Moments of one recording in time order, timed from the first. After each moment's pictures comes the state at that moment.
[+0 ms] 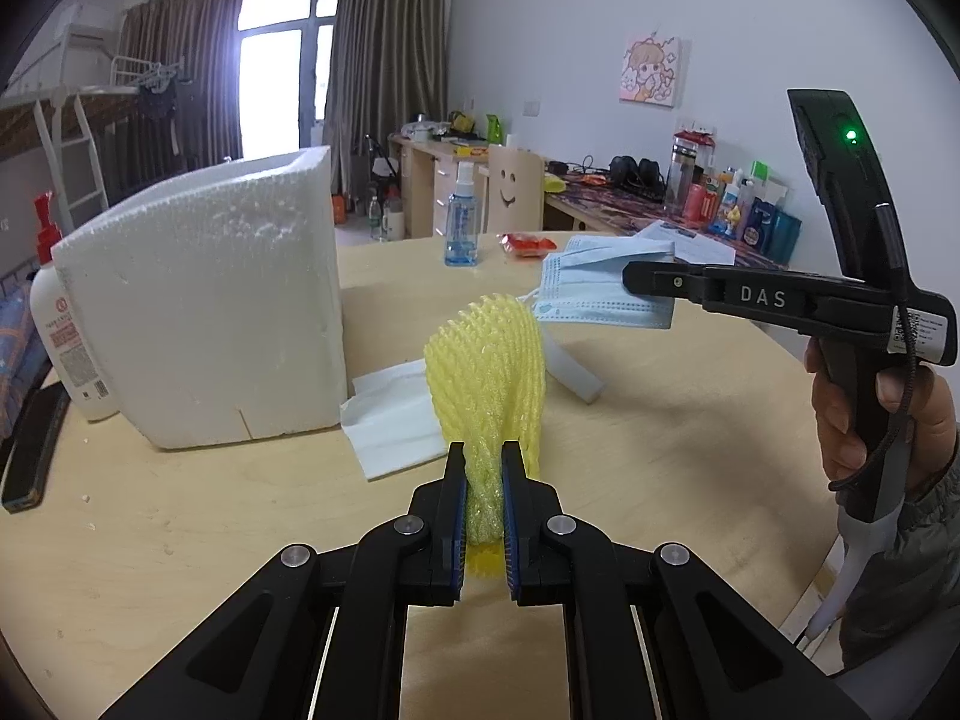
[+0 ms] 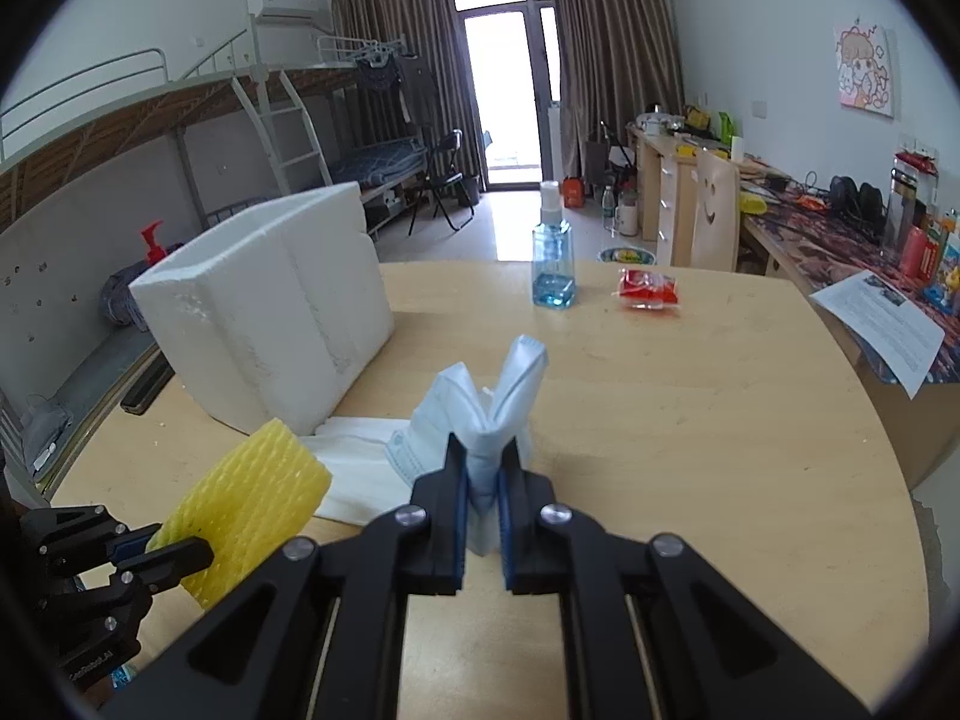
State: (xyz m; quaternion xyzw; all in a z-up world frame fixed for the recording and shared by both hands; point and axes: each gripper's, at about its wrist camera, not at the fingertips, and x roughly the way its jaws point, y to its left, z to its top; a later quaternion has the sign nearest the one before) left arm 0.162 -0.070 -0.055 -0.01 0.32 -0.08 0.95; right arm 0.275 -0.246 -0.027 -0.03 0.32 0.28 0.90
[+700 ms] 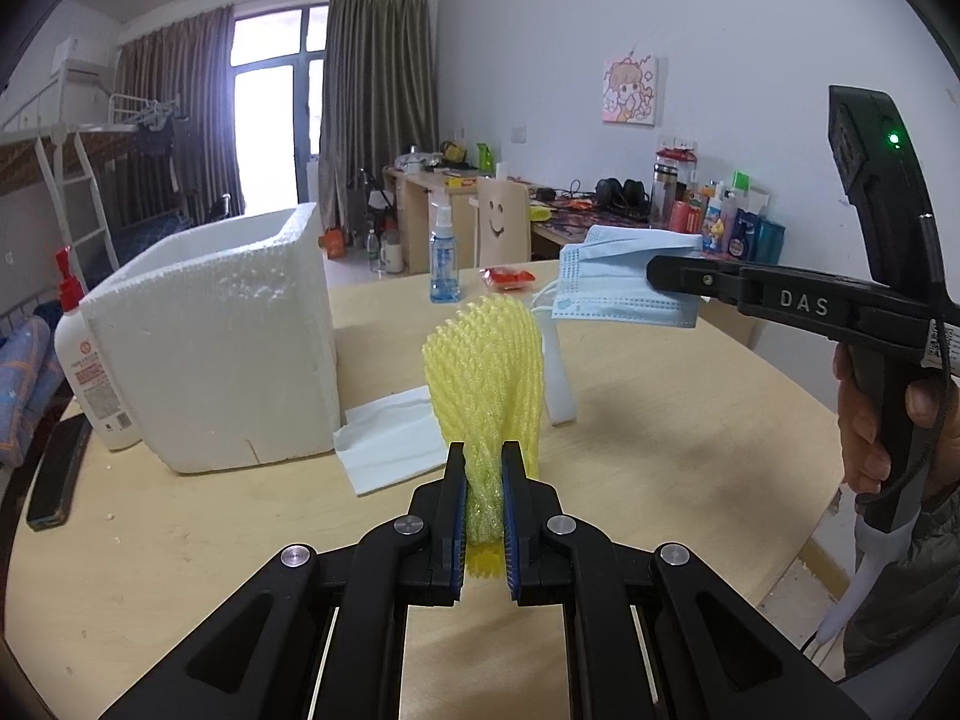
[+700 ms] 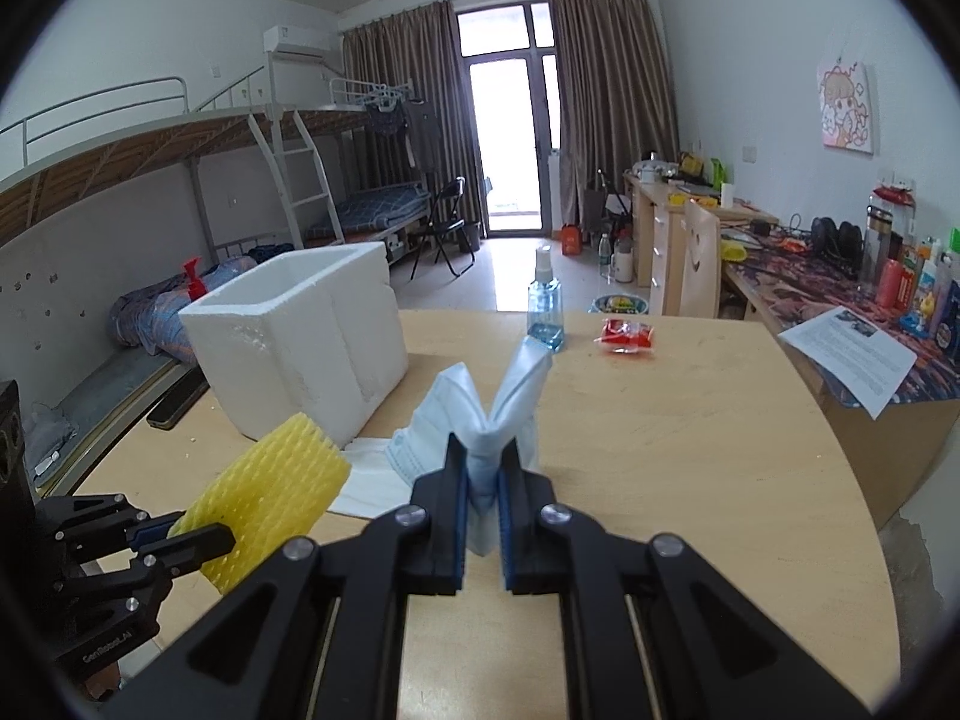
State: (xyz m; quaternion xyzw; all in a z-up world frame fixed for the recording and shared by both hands) left arm 0.136 -0.087 -0.034 0.01 0.28 -0.08 0.96; right arm 0.230 -0.272 0.001 -0.02 0.27 0.28 0.92
